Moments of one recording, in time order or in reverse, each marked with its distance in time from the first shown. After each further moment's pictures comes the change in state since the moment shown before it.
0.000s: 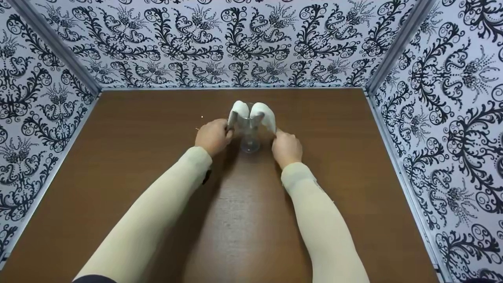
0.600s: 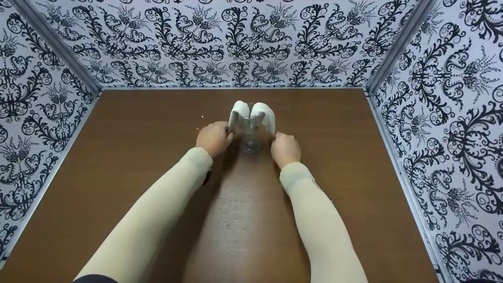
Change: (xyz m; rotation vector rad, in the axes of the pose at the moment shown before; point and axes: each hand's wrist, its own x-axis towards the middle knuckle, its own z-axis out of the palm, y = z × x) left_hand 0.001 -0.002 0.007 0.002 -0.048 -0.026; right_hand 0.000 -0.002 0.004 -0.009 -0.063 0.008
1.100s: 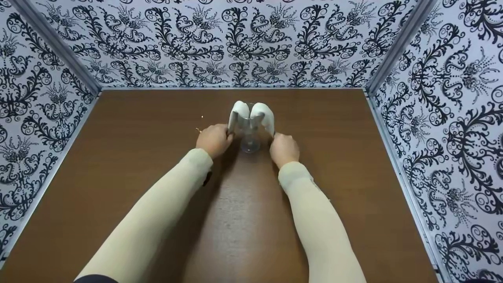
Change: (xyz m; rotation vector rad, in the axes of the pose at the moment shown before) left_hand -0.001 0.000 0.004 0.028 -0.041 -0.011; right_hand 0.000 -0.003 -0.001 -0.017 -0.044 0.014
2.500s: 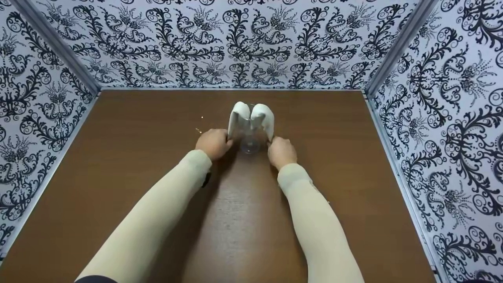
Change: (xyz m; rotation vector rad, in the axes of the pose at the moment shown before) left_hand -0.002 -0.008 0.006 -0.035 -0.109 -0.007; right_hand -0.001 -0.005 0.002 0.028 -0.141 0.031
